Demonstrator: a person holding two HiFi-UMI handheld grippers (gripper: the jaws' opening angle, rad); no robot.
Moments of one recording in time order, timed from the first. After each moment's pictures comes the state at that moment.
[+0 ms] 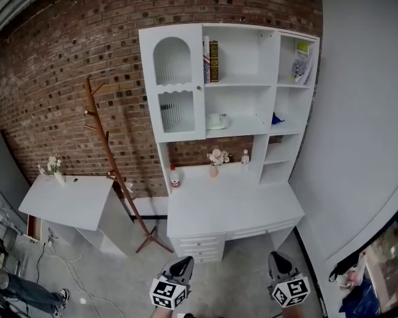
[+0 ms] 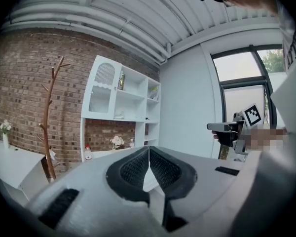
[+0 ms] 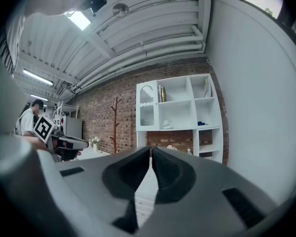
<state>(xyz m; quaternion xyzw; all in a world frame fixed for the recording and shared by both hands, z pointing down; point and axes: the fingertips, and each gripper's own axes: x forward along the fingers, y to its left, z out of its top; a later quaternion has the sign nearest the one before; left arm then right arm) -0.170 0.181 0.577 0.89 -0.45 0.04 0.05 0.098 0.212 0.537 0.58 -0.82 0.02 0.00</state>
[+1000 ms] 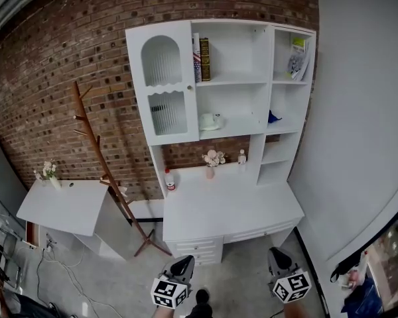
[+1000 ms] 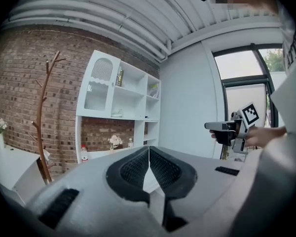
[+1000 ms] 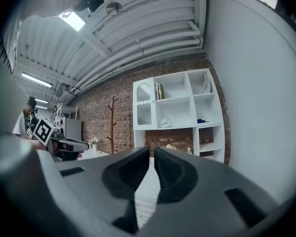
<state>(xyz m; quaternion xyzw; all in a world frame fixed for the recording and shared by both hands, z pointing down) -0.144 0.143 0.589 0.89 -0.45 0.05 0.05 0.119 0.169 0.546 0.57 -0.82 0.03 0.00</state>
